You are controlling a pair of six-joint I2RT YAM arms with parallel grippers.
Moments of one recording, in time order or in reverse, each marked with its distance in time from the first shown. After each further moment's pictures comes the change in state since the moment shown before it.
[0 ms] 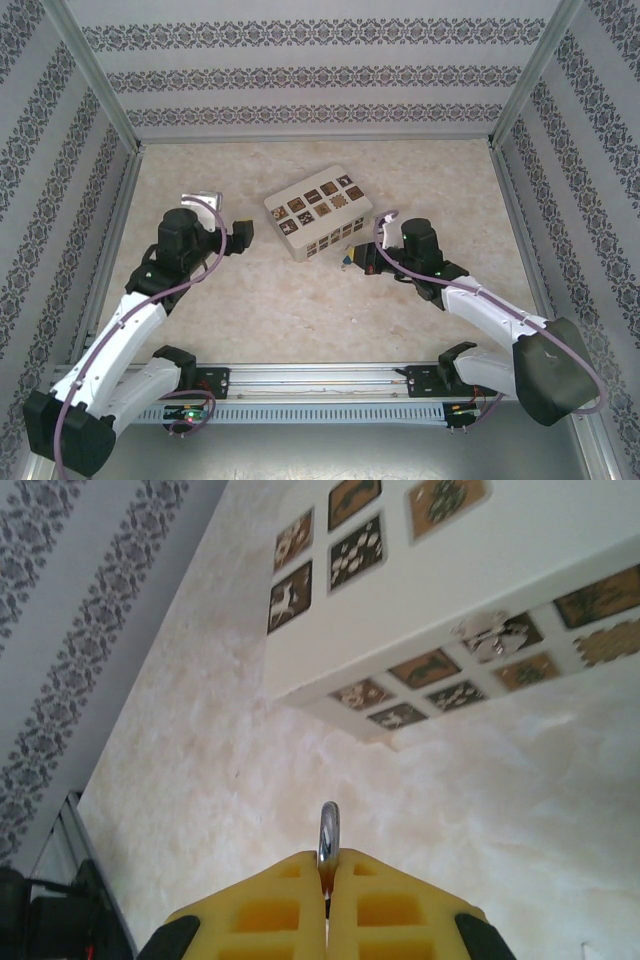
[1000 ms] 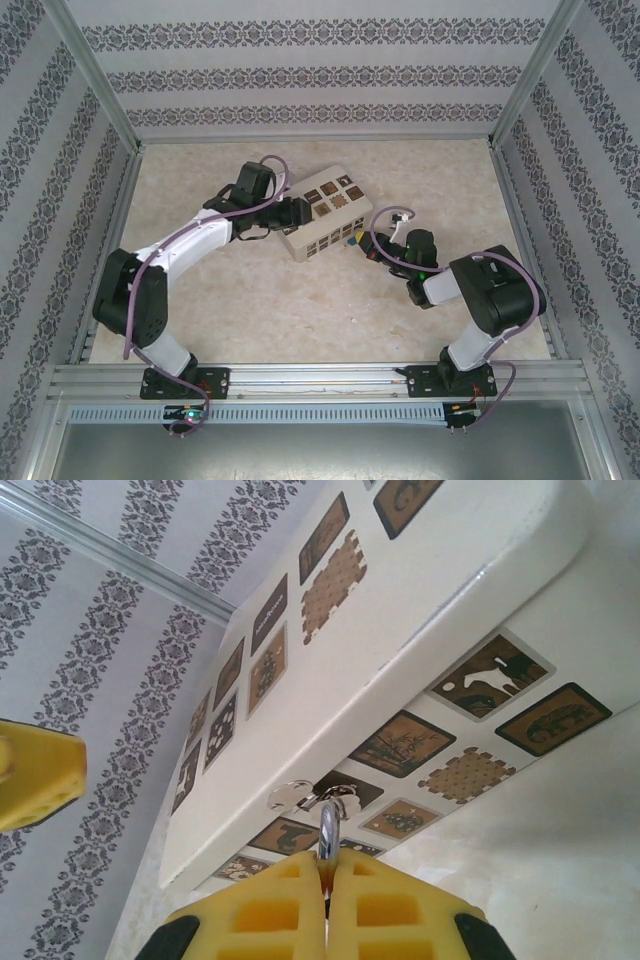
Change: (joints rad) left arm -0.134 0.742 0.465 -0.042 0.487 -0.459; right arm -0.134 0.486 -0.172 0.952 0.070 0.320
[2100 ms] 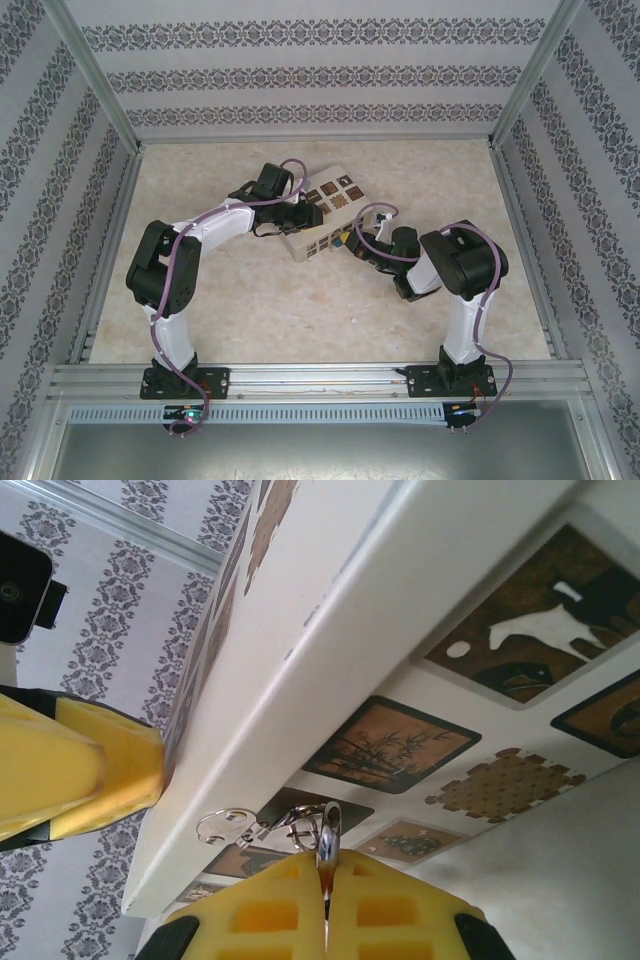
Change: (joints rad) left arm -0.024 0.276 0.140 0.002 0.107 -0.031; right arm 0.034 0.328 0.129 0.214 -0.076 0.110
